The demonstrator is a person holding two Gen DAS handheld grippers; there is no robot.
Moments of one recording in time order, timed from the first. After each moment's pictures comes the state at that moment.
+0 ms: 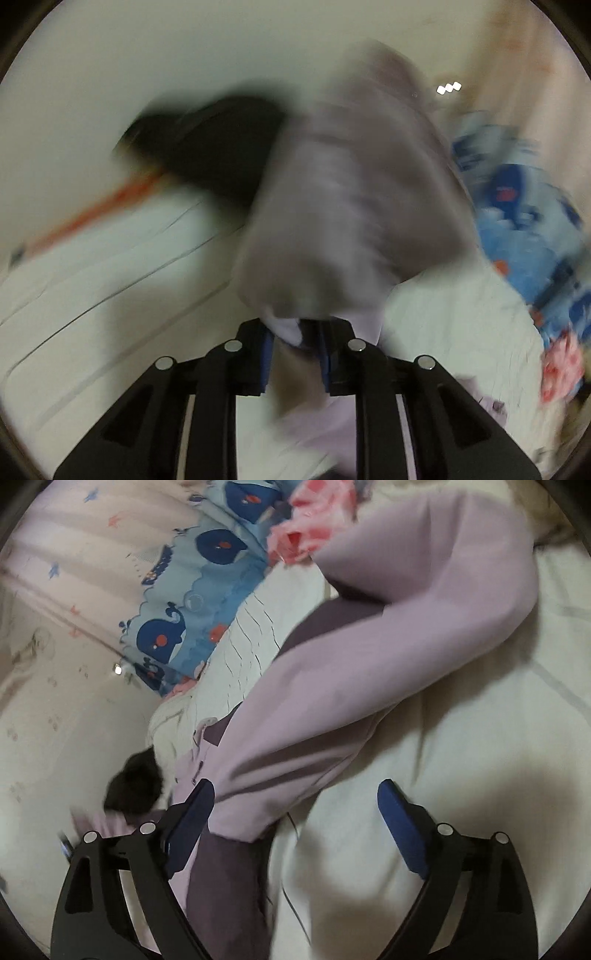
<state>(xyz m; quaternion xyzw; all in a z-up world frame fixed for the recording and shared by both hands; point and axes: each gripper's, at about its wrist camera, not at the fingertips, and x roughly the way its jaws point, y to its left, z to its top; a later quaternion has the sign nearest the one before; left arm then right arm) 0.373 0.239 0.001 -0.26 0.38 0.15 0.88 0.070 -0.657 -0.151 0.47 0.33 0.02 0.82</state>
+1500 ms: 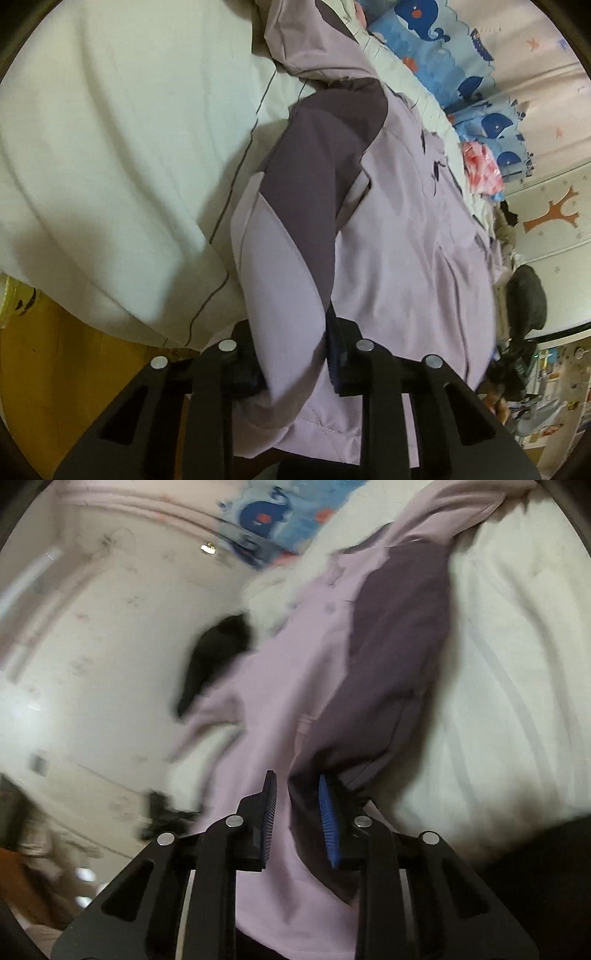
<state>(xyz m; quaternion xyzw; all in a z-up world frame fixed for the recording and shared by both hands) 0.086 0.135 -0.162 -0.25 0.56 -0.16 0.78 -0.091 -0.448 -0.106 0.40 0.42 0.21 0.79</state>
